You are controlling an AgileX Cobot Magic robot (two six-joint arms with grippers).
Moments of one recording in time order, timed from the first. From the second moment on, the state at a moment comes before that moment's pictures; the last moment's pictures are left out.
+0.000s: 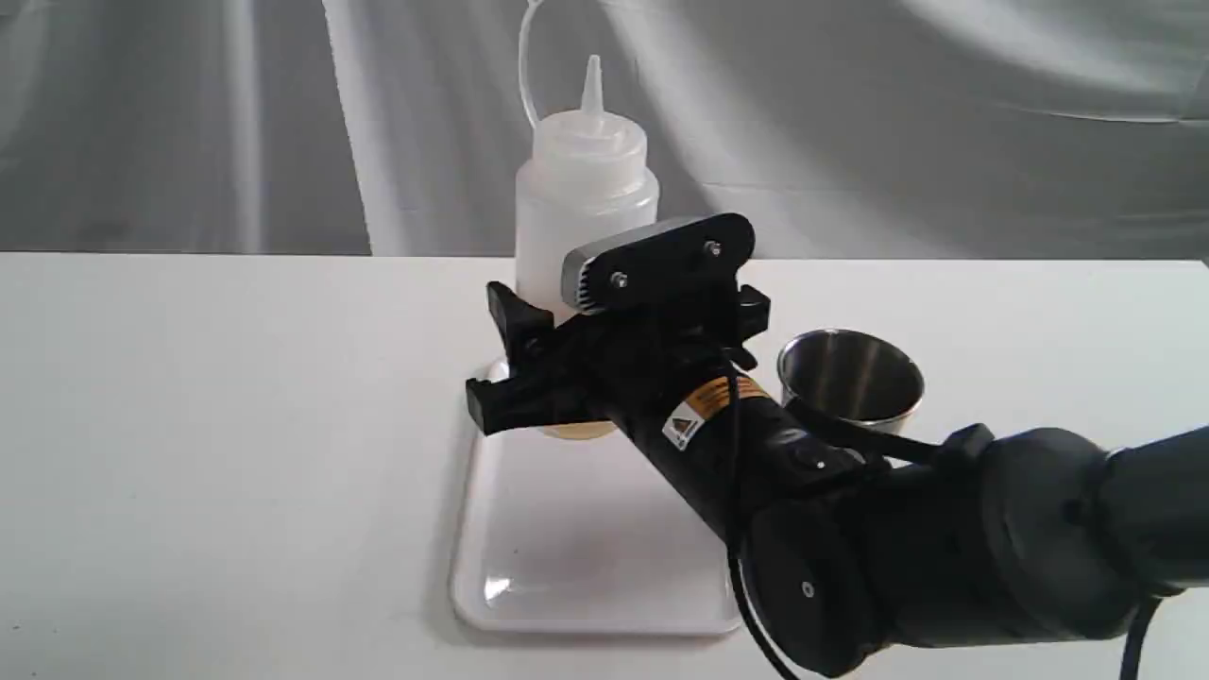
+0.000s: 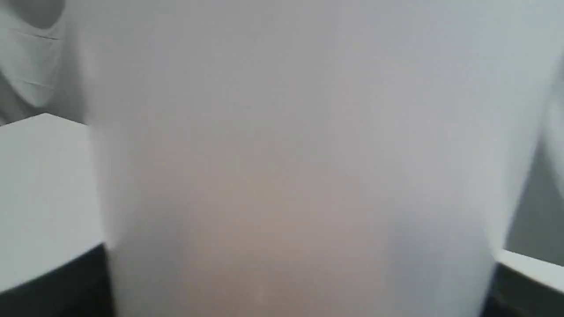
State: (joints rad) left arm 0.06 0.00 0.00 -0.02 0.29 0.04; right arm 0.61 1.90 -0.91 0.32 -0.86 -0.19
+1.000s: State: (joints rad) left arm 0.06 0.00 0.00 -0.02 0.29 0.04; right arm 0.70 2.12 -0.91 0.56 -1.03 -0.29
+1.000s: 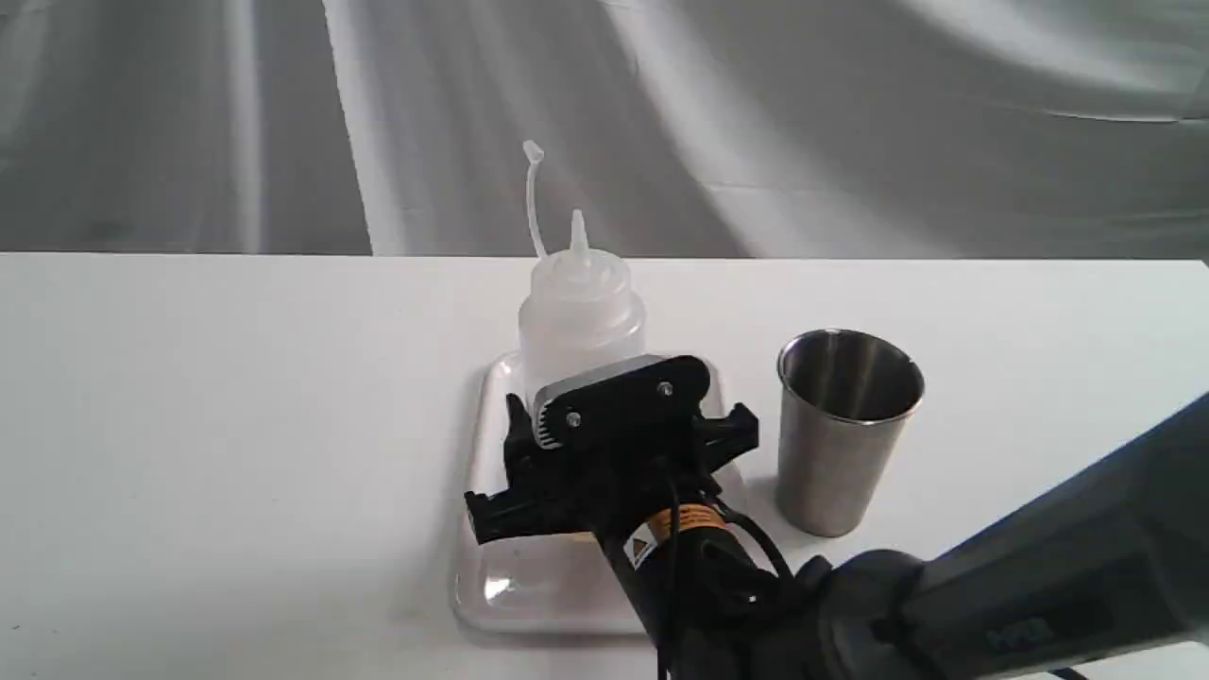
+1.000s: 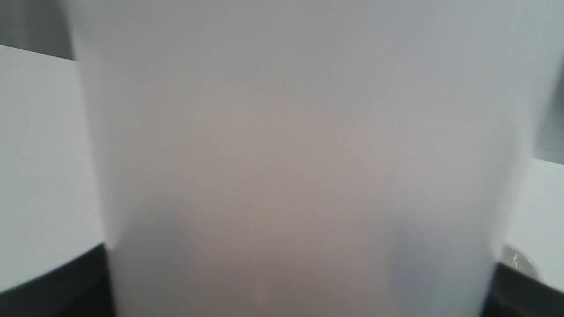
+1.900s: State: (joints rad) left arm 0.06 0.00 0.00 -0.02 0.29 0.04; right arm 0.70 2.24 -0.92 0.63 -1.17 -0.21
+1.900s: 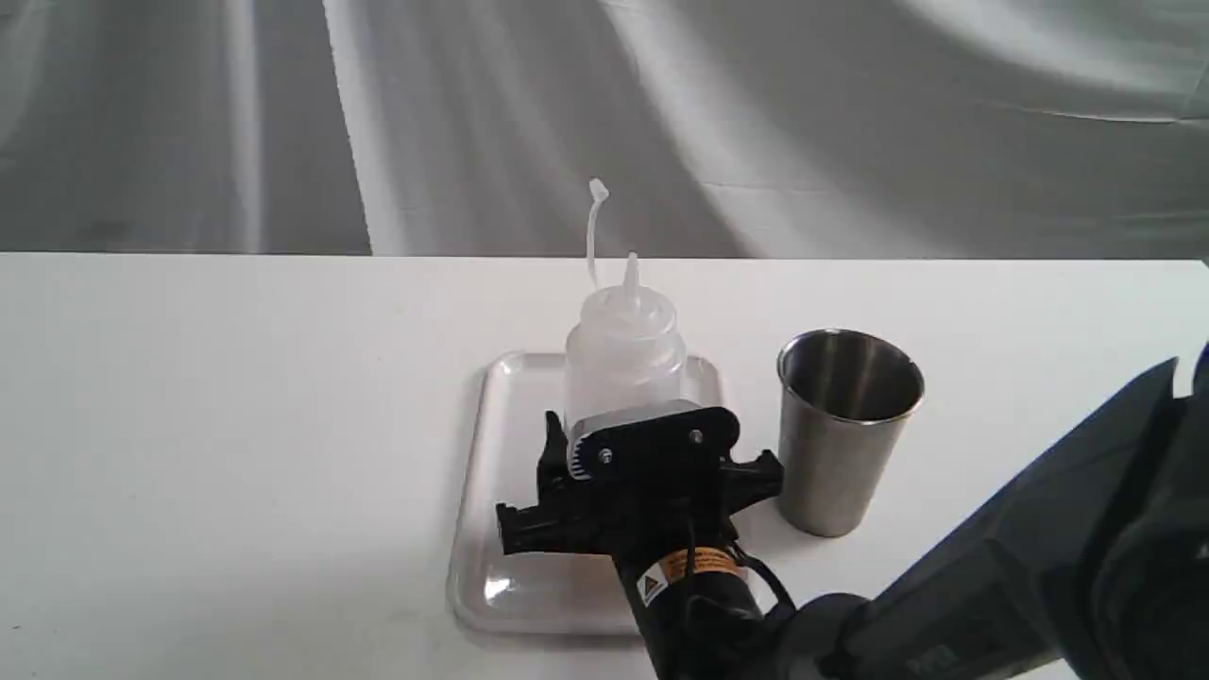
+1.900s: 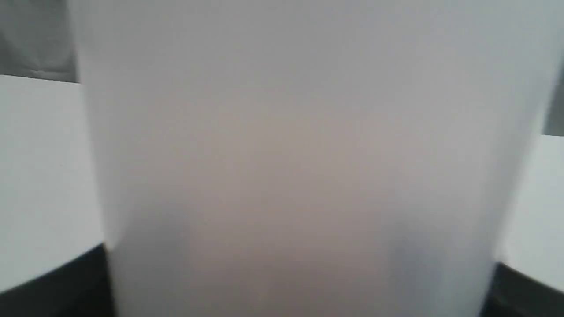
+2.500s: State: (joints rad) left arm 0.06 0.00 0.00 -0.02 0.29 0.04; right arm 0.70 2.29 -1.08 0.63 -1.12 -0.28
